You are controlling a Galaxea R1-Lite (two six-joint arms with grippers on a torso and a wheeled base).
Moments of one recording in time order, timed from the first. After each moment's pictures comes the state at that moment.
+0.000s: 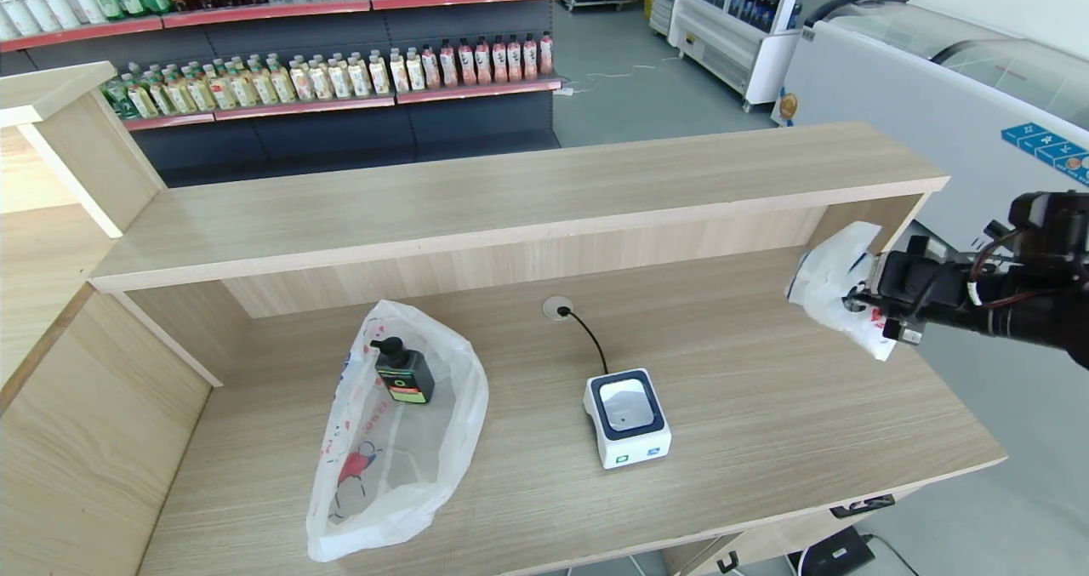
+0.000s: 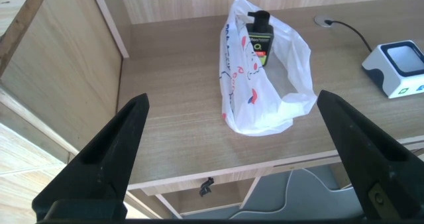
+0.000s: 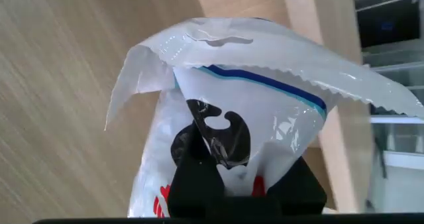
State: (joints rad) left arm 0.00 0.00 0.00 0.00 -0.02 0.00; right arm -0.16 1.79 -0.93 -0.55 0.61 -1.41
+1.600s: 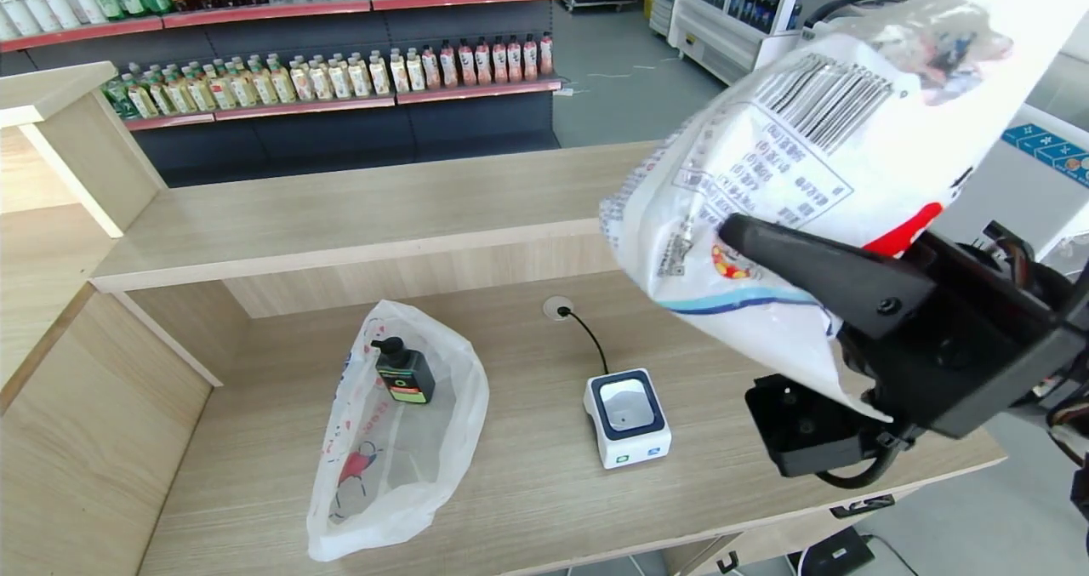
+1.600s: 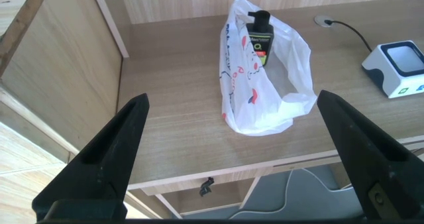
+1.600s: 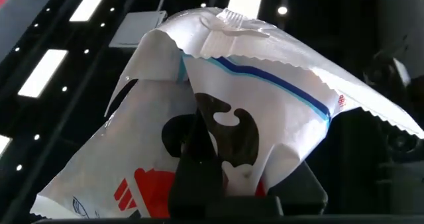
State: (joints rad) left arm 0.00 0.00 0.00 0.00 -0.02 0.00; right arm 0.66 1.55 -0.59 -1.55 0.78 -2.80
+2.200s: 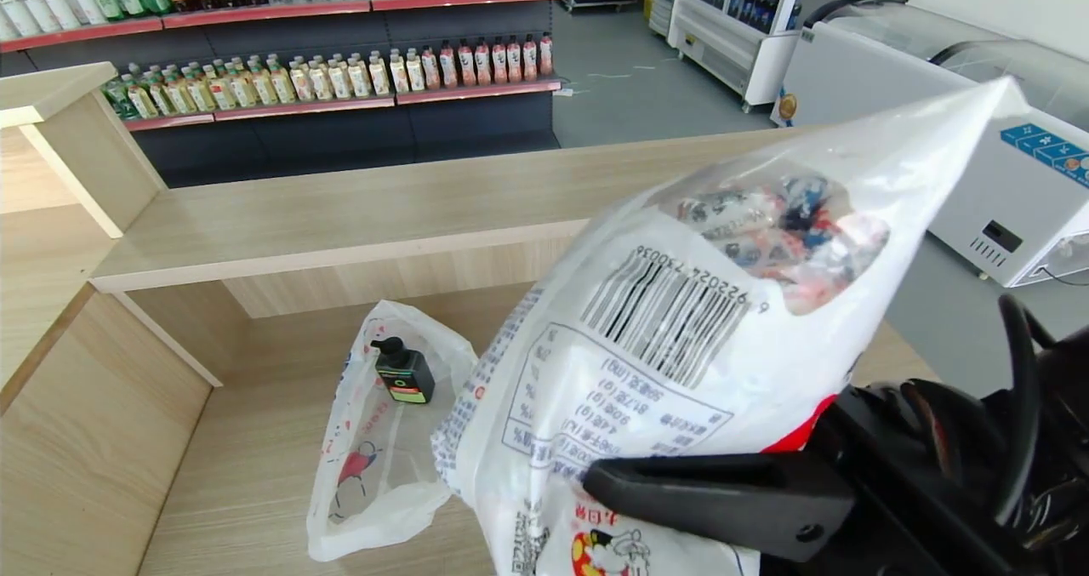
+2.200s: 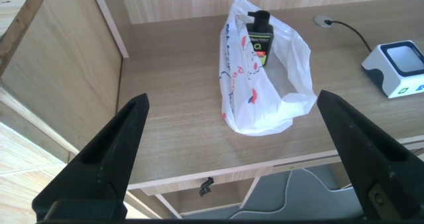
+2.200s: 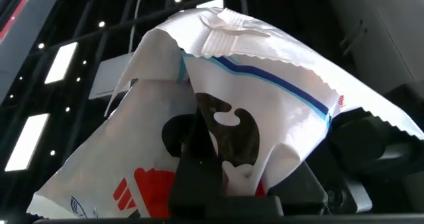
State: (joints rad) left arm 0.00 0.00 0.00 0.00 -0.02 0.00; right arm 0.91 1.62 -0.54 -1.55 0.78 -2.80
